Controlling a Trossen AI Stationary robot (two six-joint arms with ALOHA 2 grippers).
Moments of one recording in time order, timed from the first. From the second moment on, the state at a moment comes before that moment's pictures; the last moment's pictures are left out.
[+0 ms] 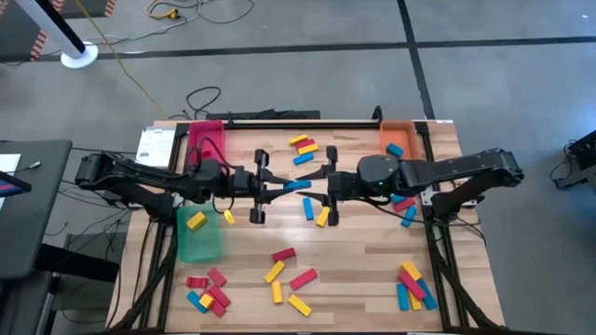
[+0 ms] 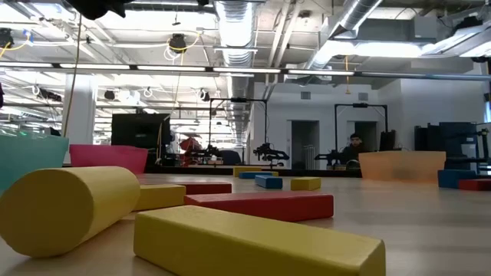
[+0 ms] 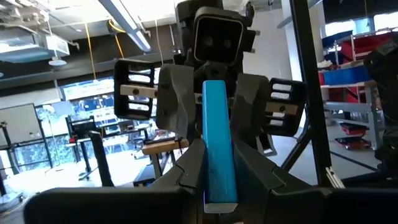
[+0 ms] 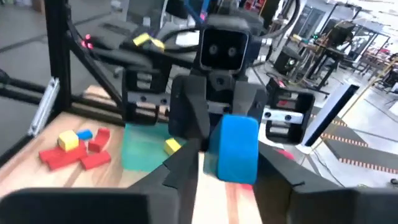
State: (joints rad) left arm -0.03 1.30 0.76 0.88 0.05 0.21; right arm 0.15 1.41 1.30 -0.06 0.20 -0.27
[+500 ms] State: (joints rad) left arm -0.03 1.30 0.76 0.83 0.01 0.18; right arm 0.13 1.41 1.31 -0.17 0.18 -0.27
